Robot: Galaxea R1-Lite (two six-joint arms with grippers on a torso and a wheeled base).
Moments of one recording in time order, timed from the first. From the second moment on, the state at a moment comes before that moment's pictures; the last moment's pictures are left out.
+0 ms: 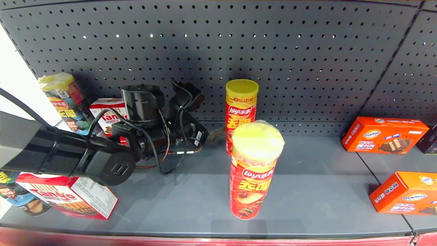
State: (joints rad) left arm -0.44 1.93 -1.08 -0.74 -0.20 0.36; right arm -0.02 0.00 0.00 0.00 -0.02 0.00
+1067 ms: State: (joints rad) left arm -0.43 1.90 -1.07 -0.74 -0.19 0.36; right arm -0.02 0.00 0.00 0.00 -0.02 0.00
